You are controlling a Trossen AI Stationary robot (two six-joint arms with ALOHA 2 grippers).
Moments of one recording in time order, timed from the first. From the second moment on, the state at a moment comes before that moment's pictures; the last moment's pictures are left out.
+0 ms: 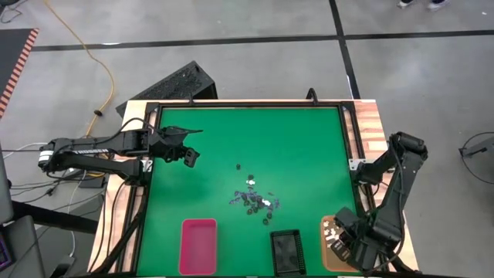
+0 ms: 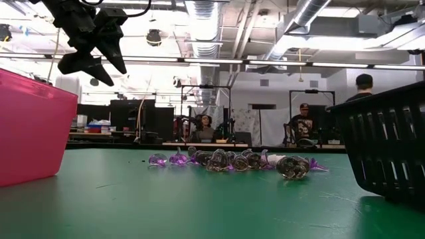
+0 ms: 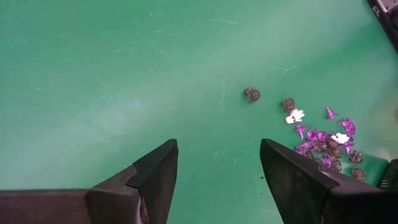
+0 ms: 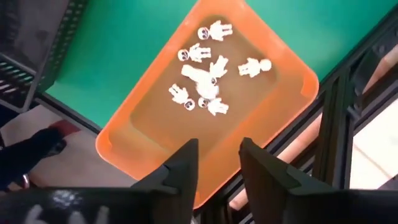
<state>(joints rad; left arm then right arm) 0.15 0.86 0.74 -0.66 -0.17 -0.86 1.07 1.53 1.37 -1.36 0.02 1.97</state>
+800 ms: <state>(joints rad) 0.15 0.86 0.74 -0.66 -0.19 -0.85 0.20 1.56 1.37 -0.68 0.20 0.59</state>
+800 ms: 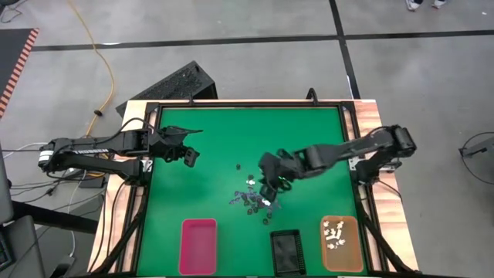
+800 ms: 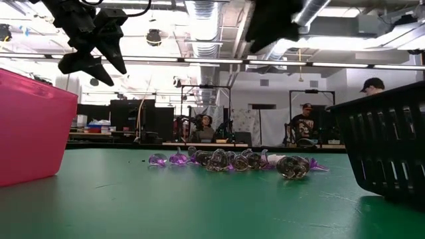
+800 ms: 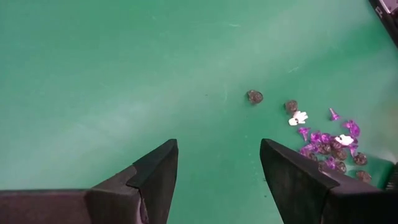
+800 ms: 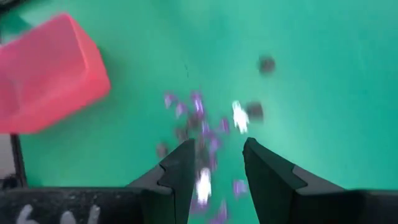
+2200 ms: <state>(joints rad) 0.15 0.86 0.74 -0.67 -0.25 -0.81 0.02 1.98 1.37 -0.43 0.03 0.19</state>
